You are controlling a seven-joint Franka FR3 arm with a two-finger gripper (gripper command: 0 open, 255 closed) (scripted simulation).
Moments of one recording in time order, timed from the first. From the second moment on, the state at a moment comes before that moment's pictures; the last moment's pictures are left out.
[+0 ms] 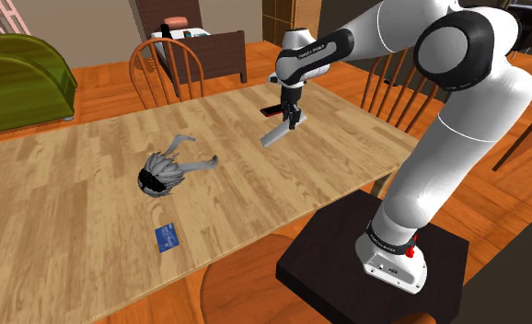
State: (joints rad) arm -0.02 -0.10 -0.27 -2.20 -0.02 2.11 -1.28
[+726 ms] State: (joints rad) arm -0.14 0.04 -0.41 -2.04 0.03 2.07 -1.58
